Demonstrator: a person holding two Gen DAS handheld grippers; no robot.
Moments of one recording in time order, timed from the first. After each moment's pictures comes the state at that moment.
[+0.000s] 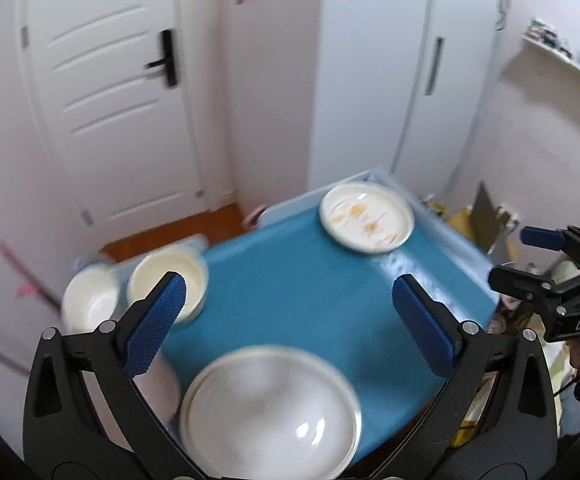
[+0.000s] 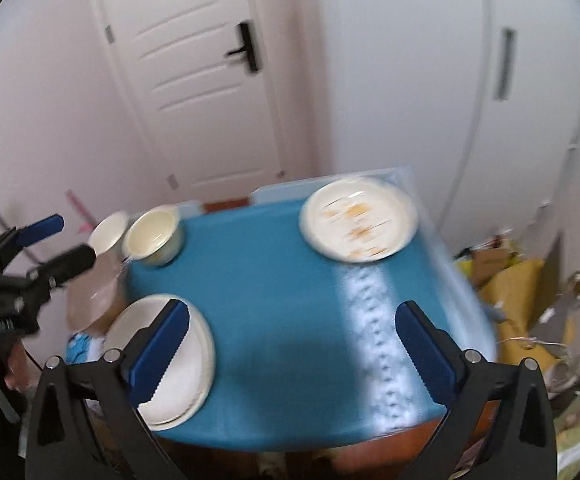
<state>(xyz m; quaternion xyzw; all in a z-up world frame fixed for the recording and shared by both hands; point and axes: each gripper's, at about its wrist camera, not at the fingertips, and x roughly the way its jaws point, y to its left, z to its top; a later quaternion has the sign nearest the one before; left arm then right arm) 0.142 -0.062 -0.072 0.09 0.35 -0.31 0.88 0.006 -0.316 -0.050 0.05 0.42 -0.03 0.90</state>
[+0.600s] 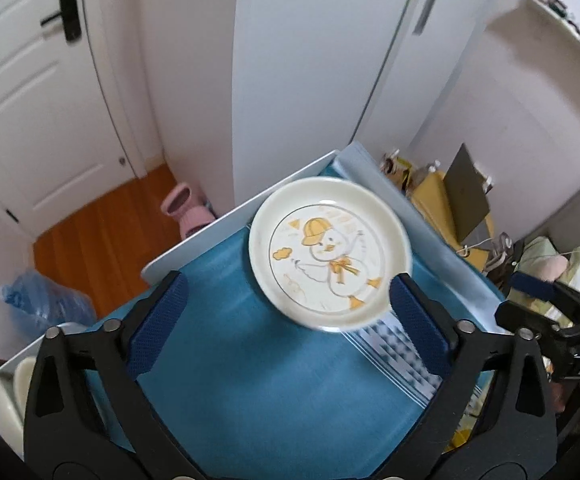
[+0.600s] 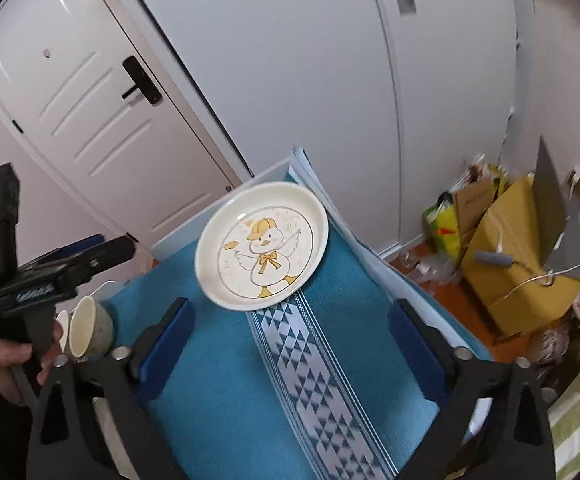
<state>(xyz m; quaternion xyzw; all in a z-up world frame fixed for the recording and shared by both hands) 0.298 -0.251 -0.176 0.11 0.47 -0.38 0.79 0.080 -0.450 -0.130 0.23 0.44 -0.11 0.86</state>
